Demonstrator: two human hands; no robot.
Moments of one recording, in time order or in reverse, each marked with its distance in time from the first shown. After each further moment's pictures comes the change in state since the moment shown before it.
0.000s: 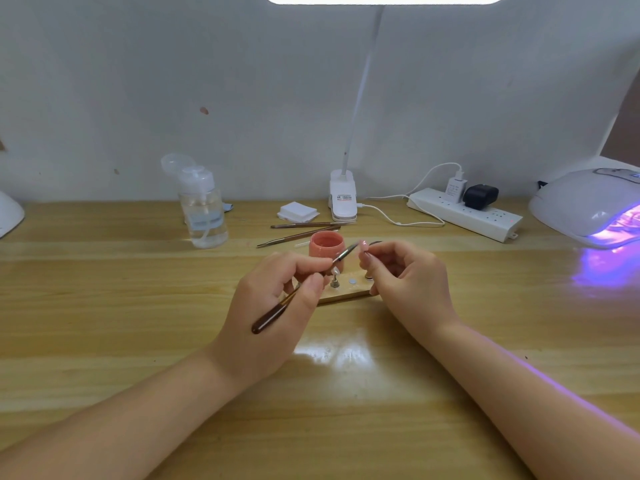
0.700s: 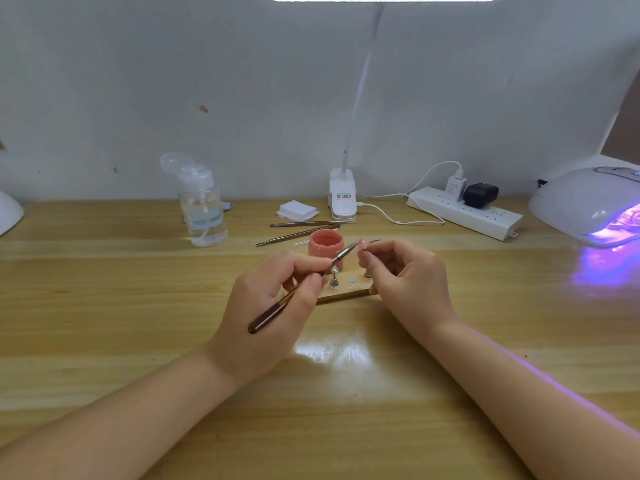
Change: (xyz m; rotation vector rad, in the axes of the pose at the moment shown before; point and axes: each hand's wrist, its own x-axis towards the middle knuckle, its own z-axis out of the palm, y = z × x) left_hand 0.000 -0.003 -0.001 -0.030 -0.002 0.040; right_hand 0.000 0.000 0.001 -0.003 0.010 -0.024
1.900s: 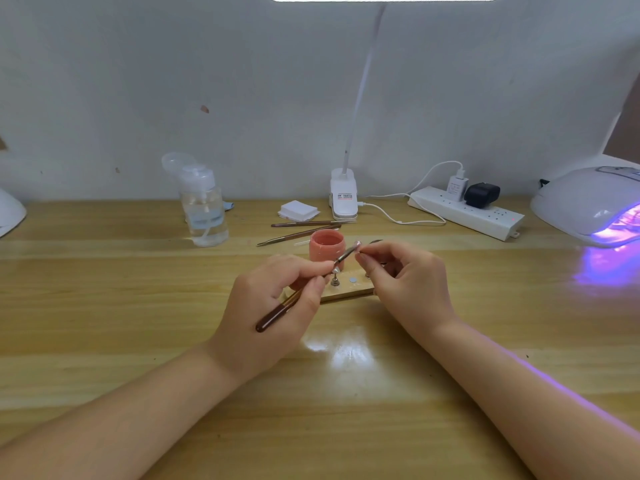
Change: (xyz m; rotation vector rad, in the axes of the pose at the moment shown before) left_hand 0.002 -0.002 0.000 0.085 0.000 0.067; right_hand -0.001 0.001 -0.001 -0.152 0.017 -0.152
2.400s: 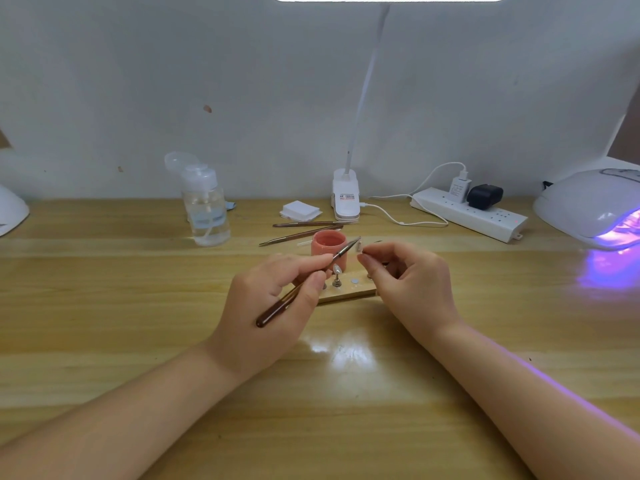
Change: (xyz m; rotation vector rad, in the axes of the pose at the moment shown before) left_hand 0.002 -0.001 0.000 0.020 0.048 0.047; right_hand 0.000 -0.002 -0.001 0.027 0.005 0.018
